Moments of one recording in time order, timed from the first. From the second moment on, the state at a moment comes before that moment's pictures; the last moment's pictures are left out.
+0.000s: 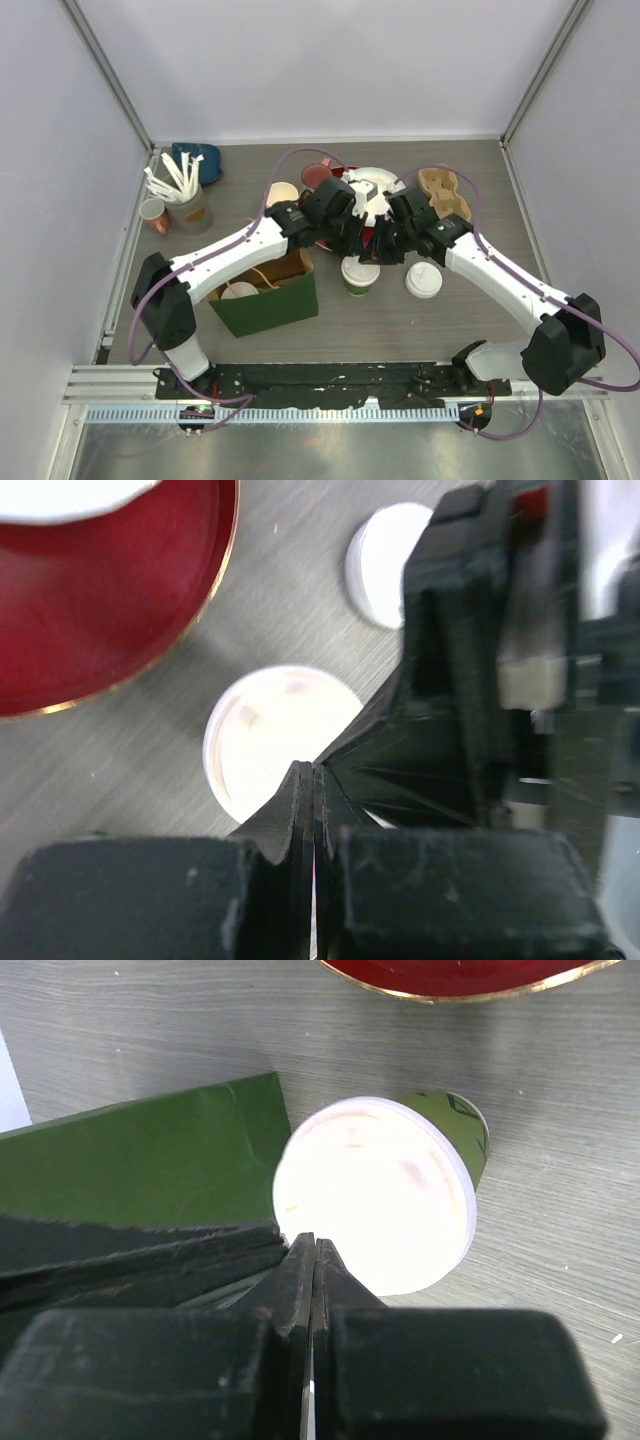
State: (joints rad) left arm -0.89 1.70 1.45 -0.56 0.16 -0.35; right arm 0.56 1.31 1.02 -0.62 -0.24 0.71
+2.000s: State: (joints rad) left arm -0.25 1.09 1.58 -0.90 0.00 -0.16; right arm 0.94 1.74 1.52 -1.03 0.28 0.38
